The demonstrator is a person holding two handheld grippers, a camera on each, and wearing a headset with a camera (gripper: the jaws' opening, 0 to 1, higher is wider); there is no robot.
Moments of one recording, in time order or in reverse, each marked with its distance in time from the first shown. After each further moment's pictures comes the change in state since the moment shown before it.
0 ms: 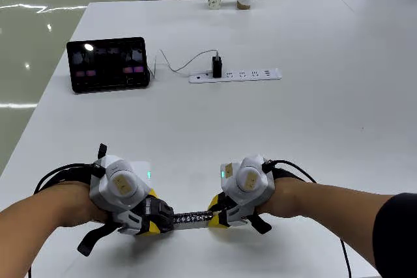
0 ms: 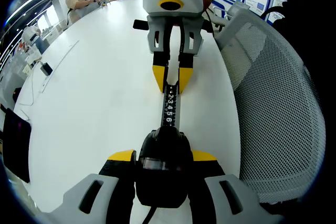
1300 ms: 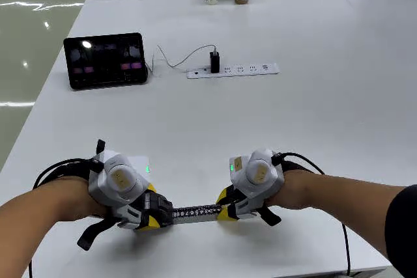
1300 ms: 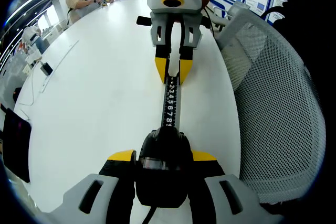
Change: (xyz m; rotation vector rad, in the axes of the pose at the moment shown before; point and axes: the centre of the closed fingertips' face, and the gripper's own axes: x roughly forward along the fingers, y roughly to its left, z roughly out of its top) left arm 0.002 0.000 0.001 -0.001 0.001 0.000; right arm -0.015 0.001 -0.016 -0.002 0.013 -0.005
